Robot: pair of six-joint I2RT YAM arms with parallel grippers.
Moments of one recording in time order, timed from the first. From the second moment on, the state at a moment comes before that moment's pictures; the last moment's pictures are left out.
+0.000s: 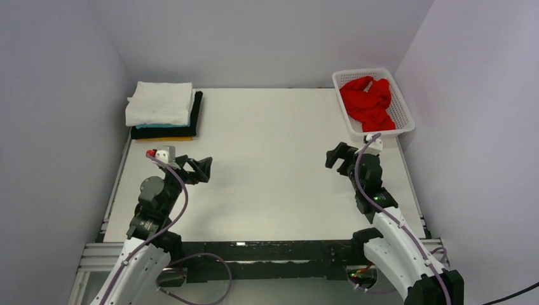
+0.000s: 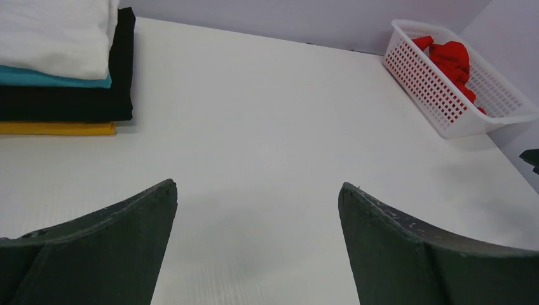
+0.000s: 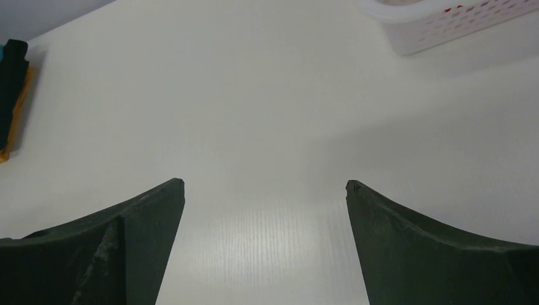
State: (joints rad) left arm -0.28 0.37 0.33 0.03 -0.01 -0.34; right arm 0.23 0.74 0.41 0.01 0.17 0.44
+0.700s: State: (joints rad) left arm -0.28 0.44 0.33 0.07 0.00 -0.33; right arm 0.17 1.32 1.01 0.00 0.28 0.36
